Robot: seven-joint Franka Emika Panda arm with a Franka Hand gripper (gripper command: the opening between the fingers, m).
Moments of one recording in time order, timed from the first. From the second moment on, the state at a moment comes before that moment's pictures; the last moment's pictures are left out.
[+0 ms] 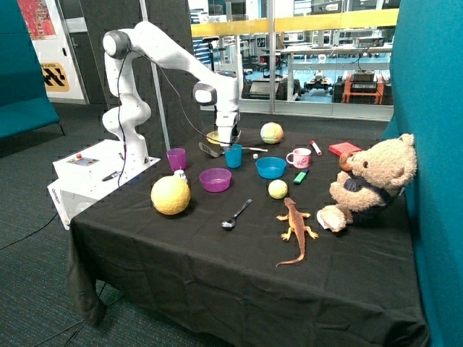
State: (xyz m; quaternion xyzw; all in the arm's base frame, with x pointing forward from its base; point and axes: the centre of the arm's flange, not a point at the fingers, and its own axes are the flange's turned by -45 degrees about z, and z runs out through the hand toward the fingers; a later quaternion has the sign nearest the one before) arm 0.536 0.003 0.357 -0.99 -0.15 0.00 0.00
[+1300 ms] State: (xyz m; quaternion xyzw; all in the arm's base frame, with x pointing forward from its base) arm 0.535 0.003 0.329 -0.99 -0.13 0.00 0.00
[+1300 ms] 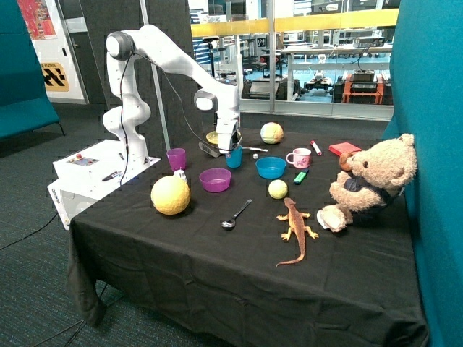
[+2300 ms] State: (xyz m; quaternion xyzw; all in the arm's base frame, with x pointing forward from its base) arm 0.536 0.008 0.330 -0.99 -0.13 0.00 0.00
